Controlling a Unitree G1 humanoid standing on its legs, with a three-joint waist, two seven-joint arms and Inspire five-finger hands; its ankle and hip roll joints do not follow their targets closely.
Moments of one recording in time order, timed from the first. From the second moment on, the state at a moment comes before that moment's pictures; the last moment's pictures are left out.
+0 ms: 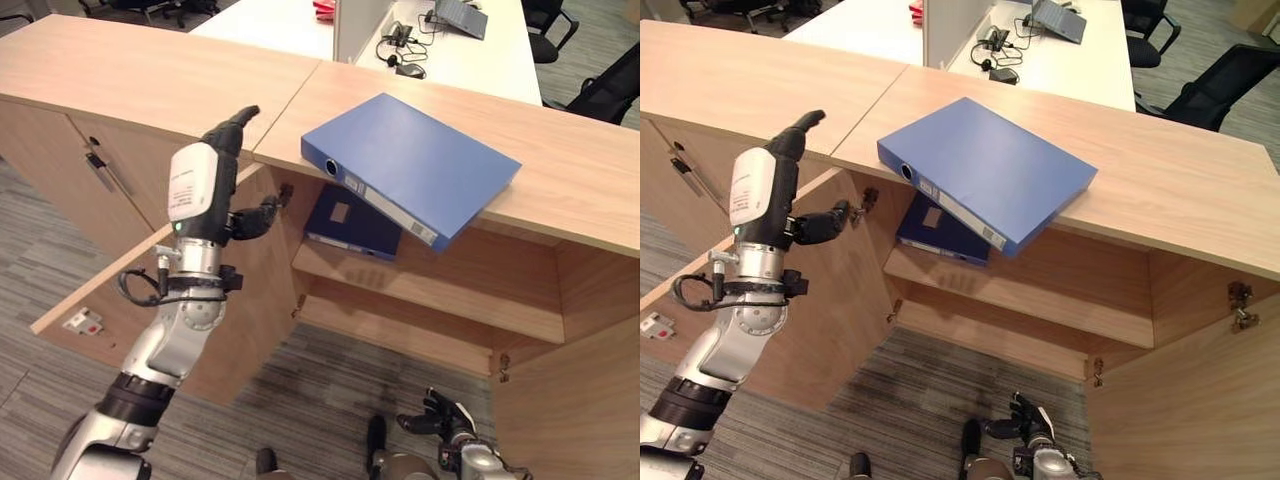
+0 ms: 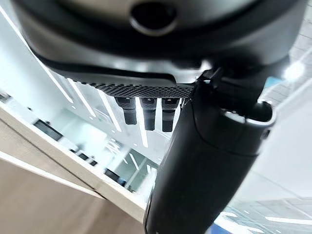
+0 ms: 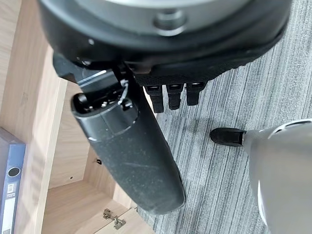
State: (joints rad) left arm -0.39 0.67 -0.22 -0.04 0.40 -0.02 0.42; right arm 0.03 -0.15 0.09 0.80 0.20 0.03 -0.07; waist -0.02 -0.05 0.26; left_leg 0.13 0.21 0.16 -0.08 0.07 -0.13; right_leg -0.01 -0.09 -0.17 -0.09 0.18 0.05
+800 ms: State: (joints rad) left arm -0.63 0.69 -0.56 -0.09 0.39 -0.05 0.29; right arm -0.01 -0.16 0.16 0.83 0.20 0.02 -0.07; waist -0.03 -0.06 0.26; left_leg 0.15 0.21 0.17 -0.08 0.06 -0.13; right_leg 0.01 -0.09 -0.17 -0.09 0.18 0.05
